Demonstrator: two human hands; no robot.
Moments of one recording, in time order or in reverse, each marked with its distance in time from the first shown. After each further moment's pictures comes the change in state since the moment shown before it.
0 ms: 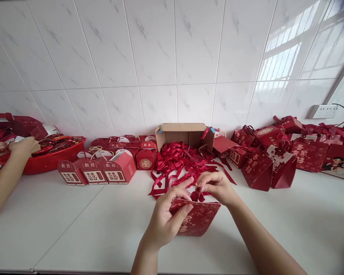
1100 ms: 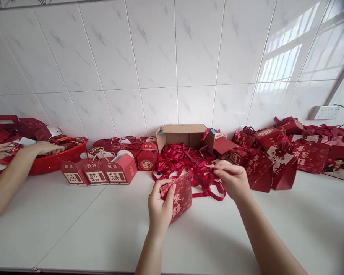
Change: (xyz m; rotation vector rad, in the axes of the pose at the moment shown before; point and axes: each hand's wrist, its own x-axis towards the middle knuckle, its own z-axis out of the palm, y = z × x) left_hand 0.012 -0.036 0.008 0.056 0.521 -0.151; right_hand 0.002 -0.005 -0.026 -0.054 0.383 -0.263
